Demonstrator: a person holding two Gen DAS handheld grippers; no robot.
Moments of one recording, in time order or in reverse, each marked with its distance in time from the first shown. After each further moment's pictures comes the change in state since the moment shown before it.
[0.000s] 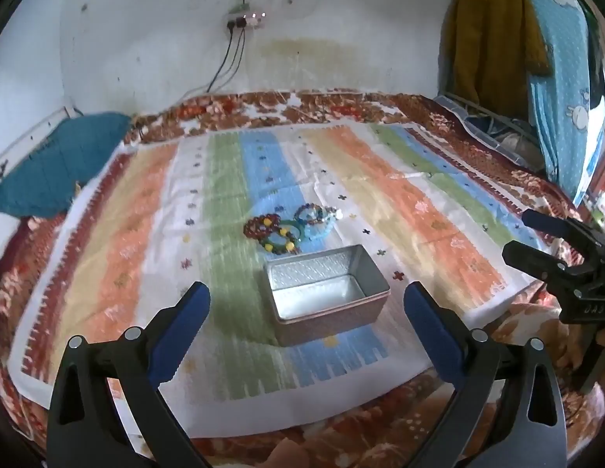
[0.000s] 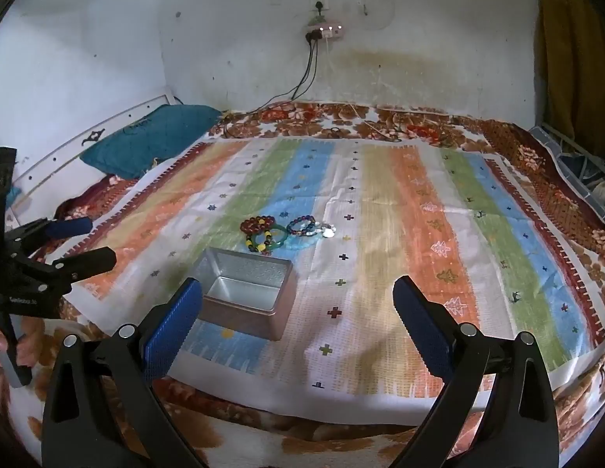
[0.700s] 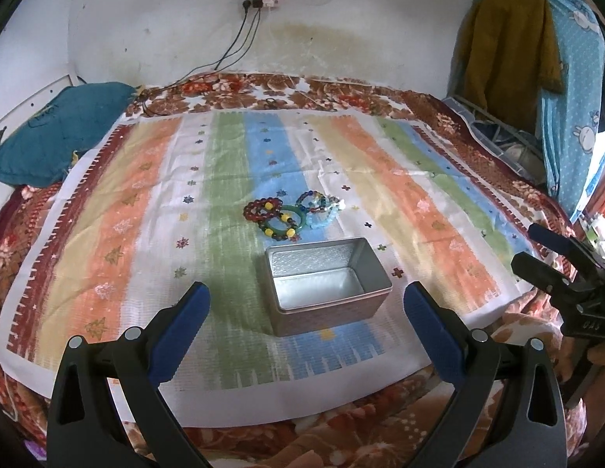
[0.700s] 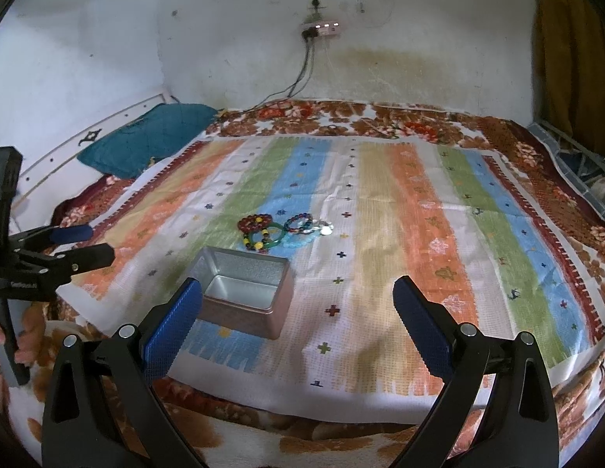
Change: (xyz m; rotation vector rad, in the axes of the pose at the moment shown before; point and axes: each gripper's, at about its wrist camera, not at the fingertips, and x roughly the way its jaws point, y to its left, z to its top) left arm 0.009 0.014 0.001 -0.077 0.058 -0.016; right arm 0.002 -0.002 0.003 0.012 -0.004 -0.018
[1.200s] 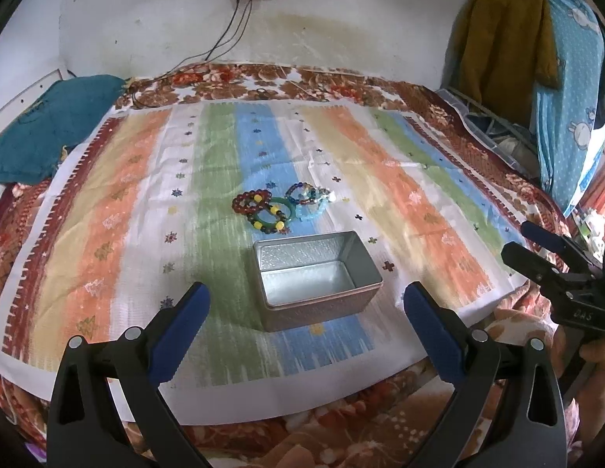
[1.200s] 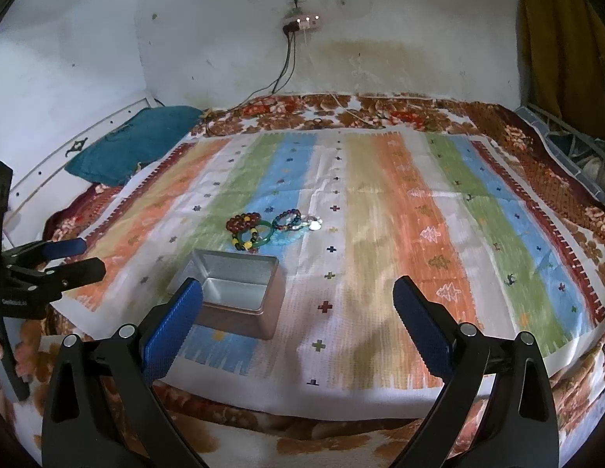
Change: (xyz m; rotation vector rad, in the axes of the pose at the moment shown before) left arm 0.004 -0.002 0.007 0.007 0.040 -0.042; right arm 0.010 -0.007 -0.002 0.052 0.036 -0.021
